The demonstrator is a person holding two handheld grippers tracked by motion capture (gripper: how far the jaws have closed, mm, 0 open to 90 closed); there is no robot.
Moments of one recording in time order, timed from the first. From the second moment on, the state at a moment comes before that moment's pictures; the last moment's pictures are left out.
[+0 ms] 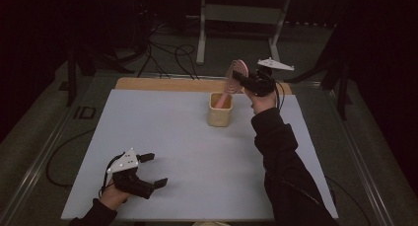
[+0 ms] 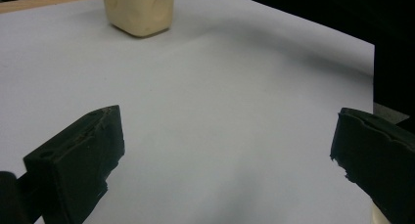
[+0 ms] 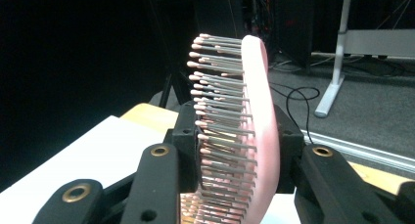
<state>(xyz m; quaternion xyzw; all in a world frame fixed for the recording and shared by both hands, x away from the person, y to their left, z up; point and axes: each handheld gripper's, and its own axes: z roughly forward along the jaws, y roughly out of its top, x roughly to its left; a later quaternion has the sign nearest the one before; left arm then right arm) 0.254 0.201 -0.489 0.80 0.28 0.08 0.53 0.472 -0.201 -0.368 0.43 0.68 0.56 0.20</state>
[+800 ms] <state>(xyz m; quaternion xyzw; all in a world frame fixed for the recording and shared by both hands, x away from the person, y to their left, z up) 0.255 0.202 -0.489 0.79 0.28 0.08 0.53 0.478 -0.205 -0.400 0.44 0.68 0.56 0.17</state>
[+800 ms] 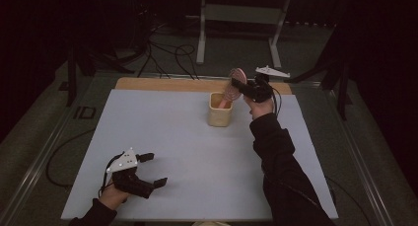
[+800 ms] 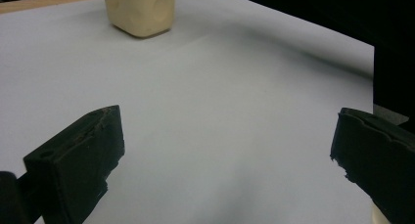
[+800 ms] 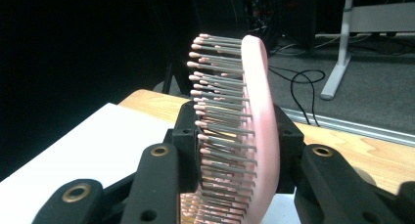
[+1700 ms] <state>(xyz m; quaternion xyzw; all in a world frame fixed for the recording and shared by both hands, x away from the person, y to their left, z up) 0.255 0.202 -0.490 0.80 0.28 0.08 0.53 0.483 -0.211 -0.412 0.45 0.69 0.54 0.16</state>
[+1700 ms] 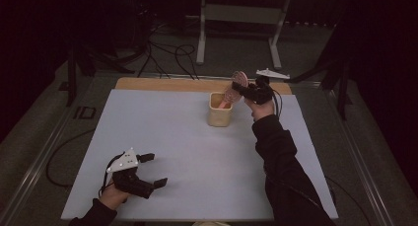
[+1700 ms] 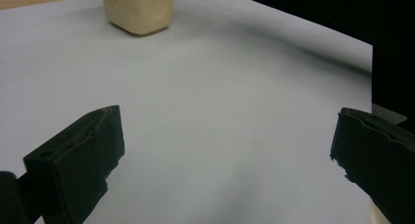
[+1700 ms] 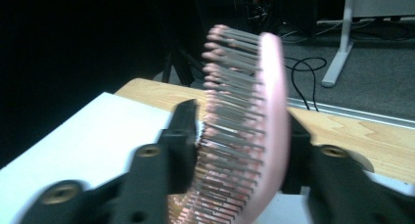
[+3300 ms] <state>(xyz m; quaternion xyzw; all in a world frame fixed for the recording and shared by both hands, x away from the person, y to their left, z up) 0.254 0.203 -0.488 0.79 0.28 0.08 0.54 0.461 -0.225 -0.402 0.40 0.74 0.52 0.17</state>
